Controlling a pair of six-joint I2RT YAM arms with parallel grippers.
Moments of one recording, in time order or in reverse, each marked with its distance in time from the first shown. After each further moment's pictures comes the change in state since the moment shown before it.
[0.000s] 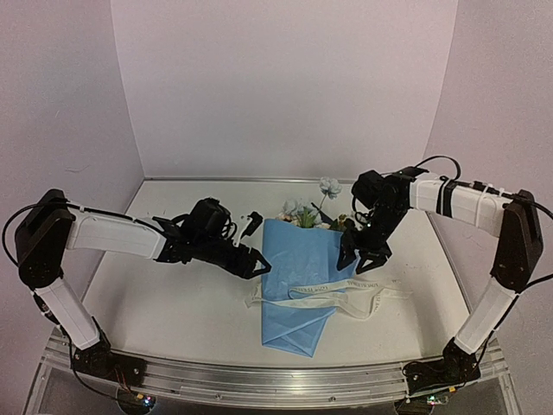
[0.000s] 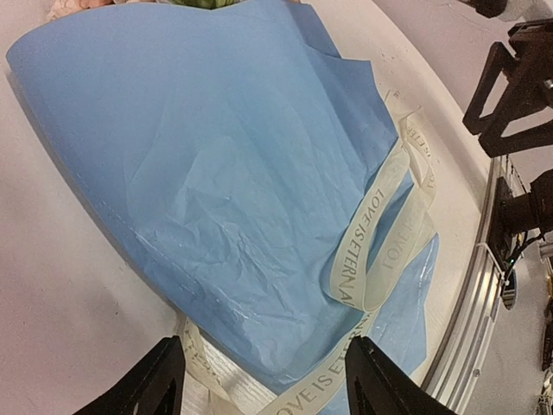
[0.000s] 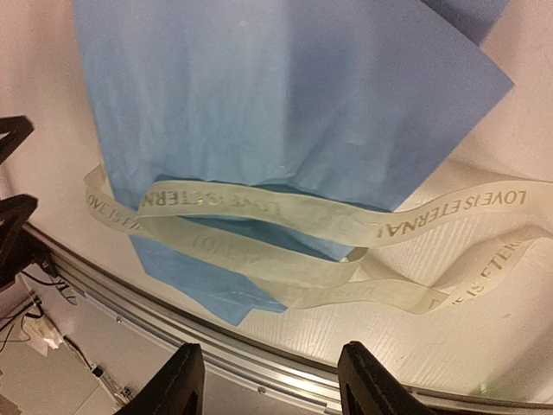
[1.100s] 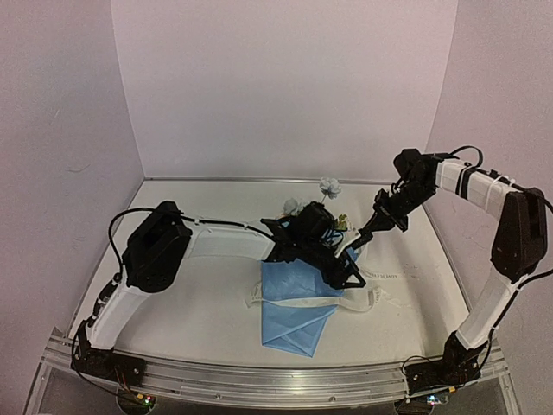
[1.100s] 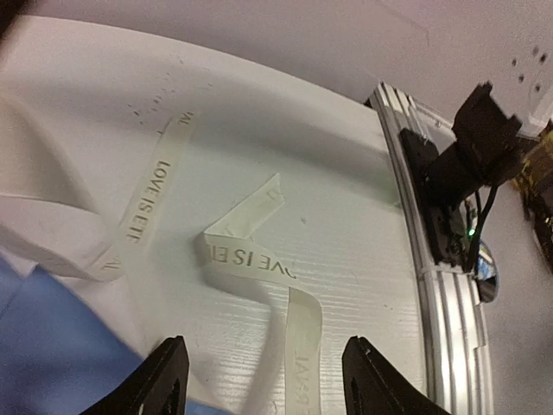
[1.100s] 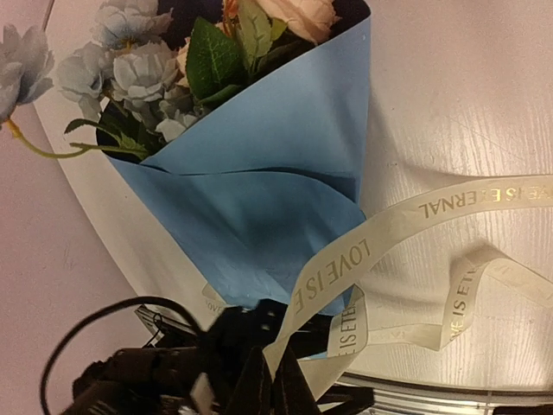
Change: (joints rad) left arm -0.239 0.725 0.940 -0.089 0.280 0.296; right arm -0.334 0.036 0.080 0.088 -0.199 0.233
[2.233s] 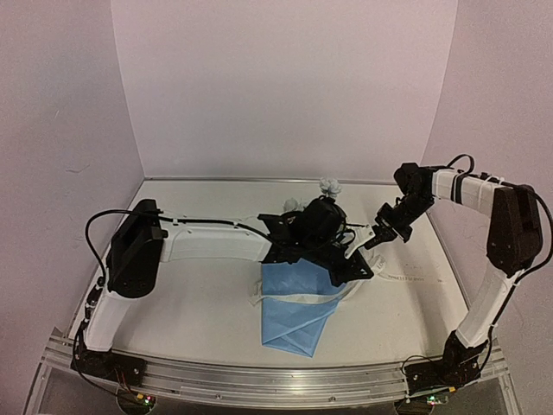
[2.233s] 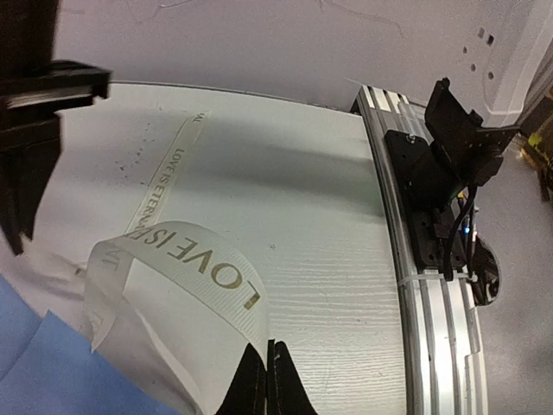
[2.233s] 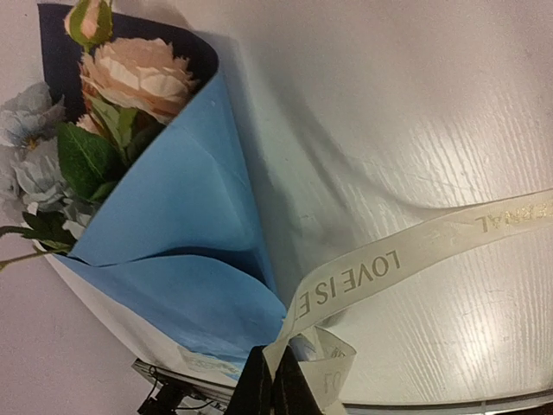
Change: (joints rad) left arm -0.086 -0.140 -0.027 -0.073 -0.166 0.089; right arm -0.041 0.051 -0.091 0.074 0.120 0.099
